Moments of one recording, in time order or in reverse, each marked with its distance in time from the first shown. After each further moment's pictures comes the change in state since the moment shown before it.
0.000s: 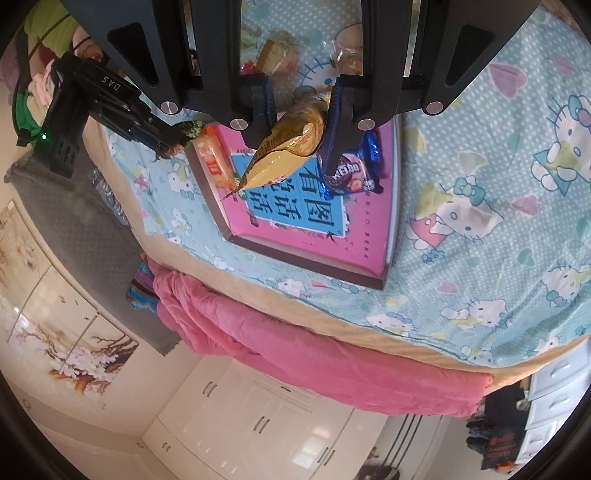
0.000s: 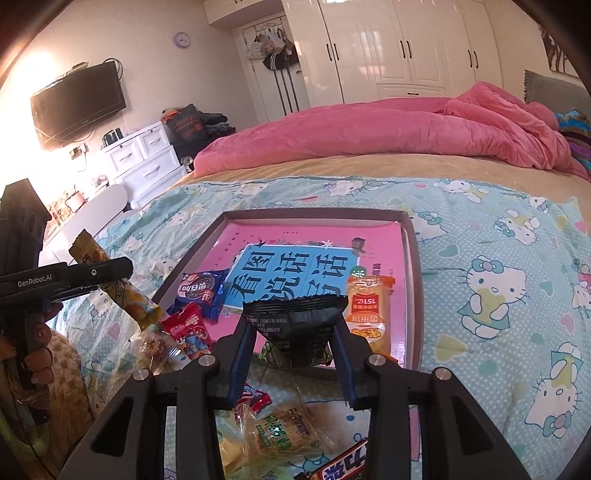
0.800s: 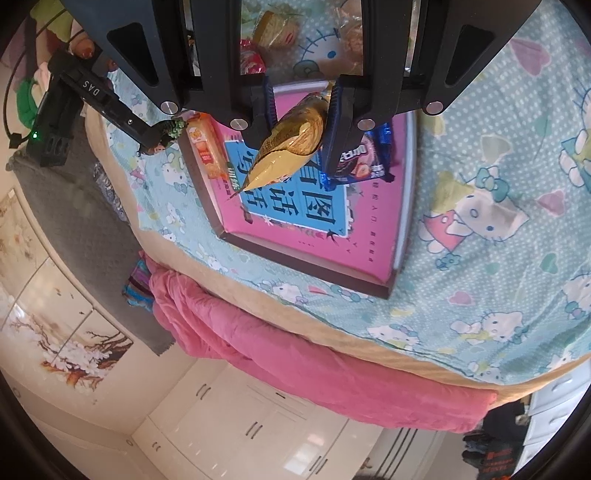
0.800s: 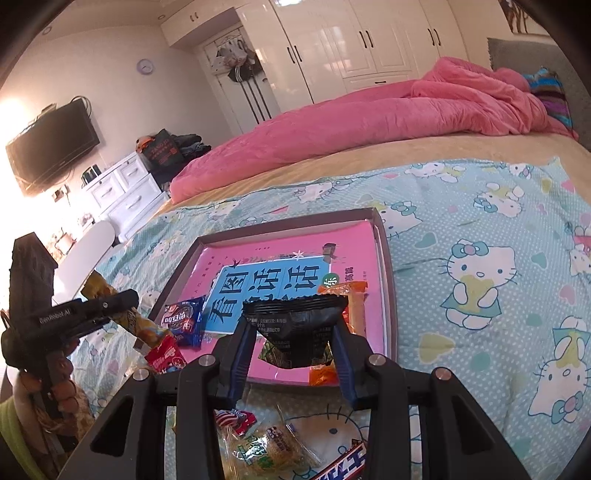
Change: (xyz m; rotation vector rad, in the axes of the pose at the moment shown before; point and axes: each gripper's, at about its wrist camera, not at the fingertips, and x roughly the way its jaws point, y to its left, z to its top) left arm 0.041 0.005 0.011 -0.029 0.036 -0.018; right arm 0.003 -0.036 0.008 0.166 -0.024 -0.005
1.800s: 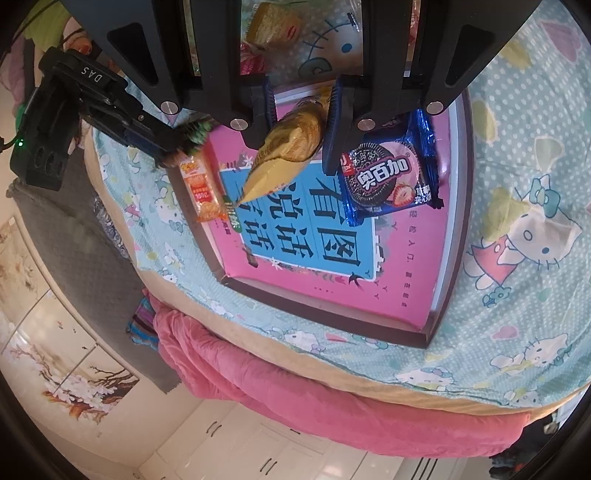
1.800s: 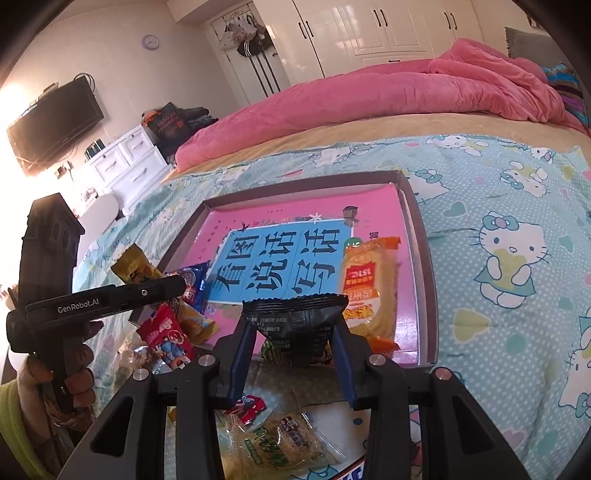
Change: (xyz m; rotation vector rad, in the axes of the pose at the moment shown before) left arm 0.055 -0.010 -0.011 0.052 0.145 -0.016; right arm 0.032 0.016 -0.018 -0.044 0.106 0.011
